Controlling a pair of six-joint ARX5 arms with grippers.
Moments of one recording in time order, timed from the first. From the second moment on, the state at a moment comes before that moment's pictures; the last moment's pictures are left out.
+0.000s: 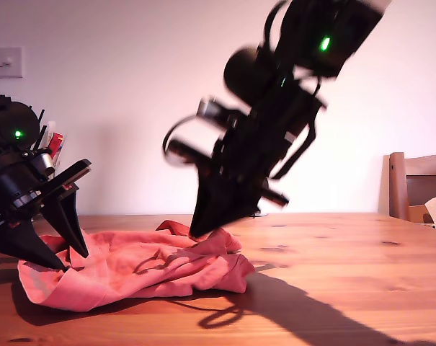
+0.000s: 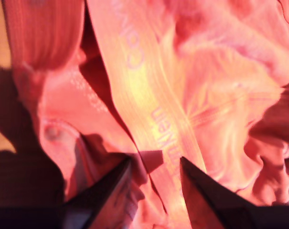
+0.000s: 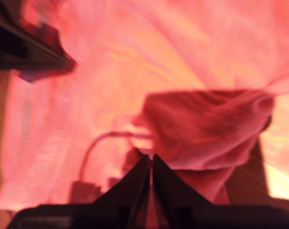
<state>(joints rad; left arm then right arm) -0.12 1.85 1.04 -0.43 0.55 -0.30 0.63 1.94 1.21 -0.23 -0.33 0.18</state>
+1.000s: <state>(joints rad) -0.20 1.71 1.03 -0.78 0.64 -0.27 0.64 2.01 1.21 -0.15 -0.33 0.18</state>
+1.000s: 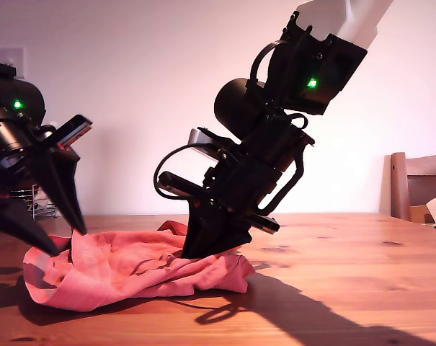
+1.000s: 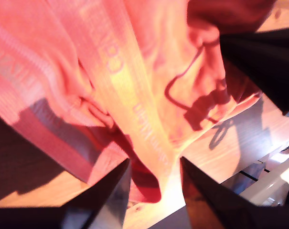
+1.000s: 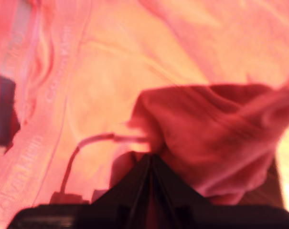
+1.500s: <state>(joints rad) -0.28 1.71 0.91 -0.68 0.62 -0.32 0.64 2.01 1.21 -0.13 -0.33 0.18</state>
